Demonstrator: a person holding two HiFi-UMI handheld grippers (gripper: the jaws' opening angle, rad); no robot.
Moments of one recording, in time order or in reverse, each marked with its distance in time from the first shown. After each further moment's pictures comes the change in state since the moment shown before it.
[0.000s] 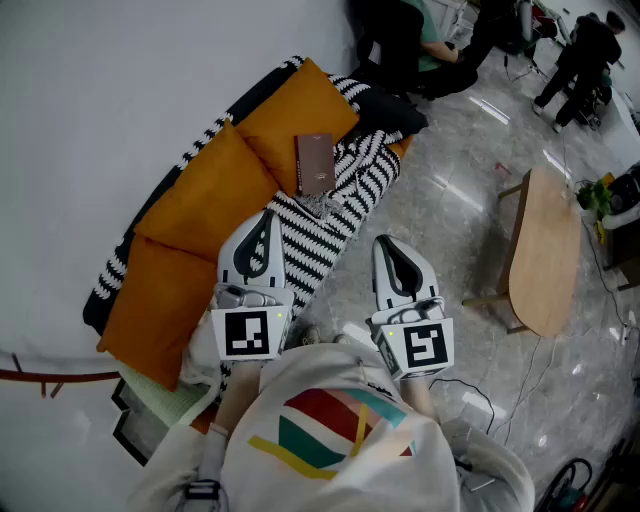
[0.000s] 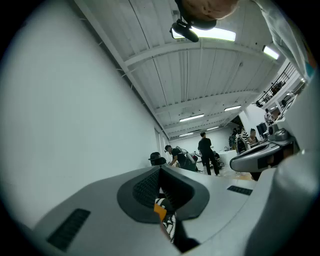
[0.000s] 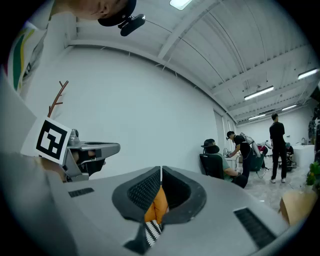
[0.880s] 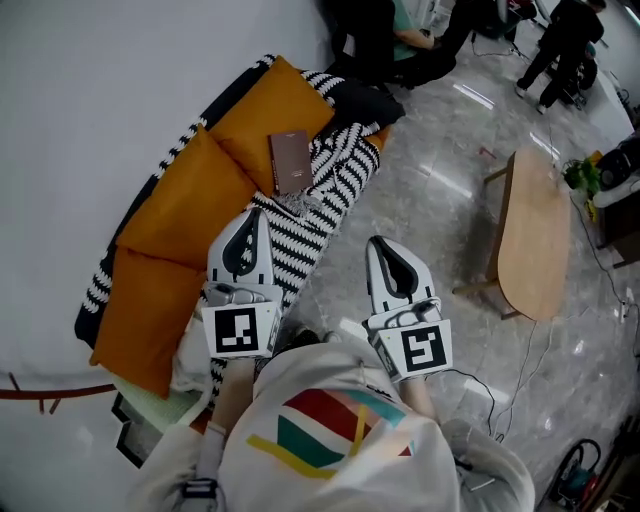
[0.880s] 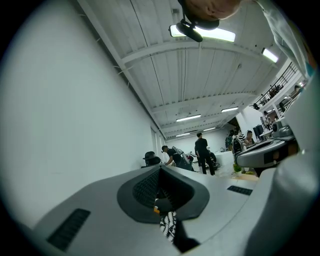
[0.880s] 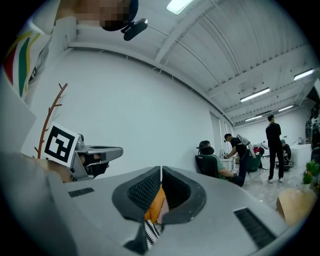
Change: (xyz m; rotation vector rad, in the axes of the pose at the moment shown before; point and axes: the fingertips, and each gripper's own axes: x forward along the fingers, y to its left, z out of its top) left arm 0.025 -0.040 -0.007 -0.017 -0.008 -0.042; right arm -0.029 -0.042 -0.008 0.017 -0.019 -0.038
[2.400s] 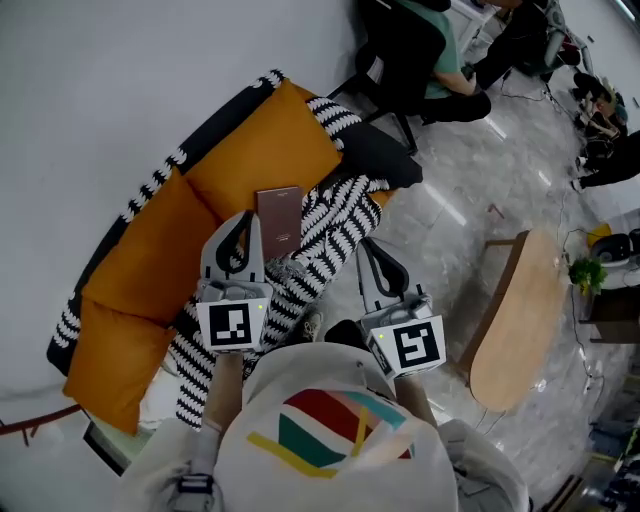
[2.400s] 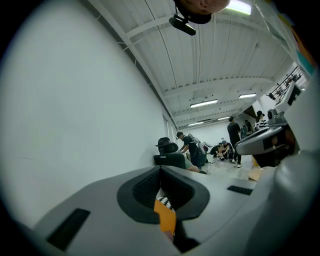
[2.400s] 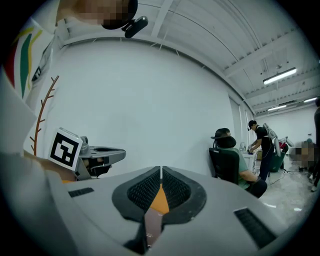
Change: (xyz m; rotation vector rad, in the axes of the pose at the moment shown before) left arm 0.295 0.103 -0.103 -0.008 0.124 0.133; right arm 0.311 -0.146 -0.034 -0.046 0.112 0.214
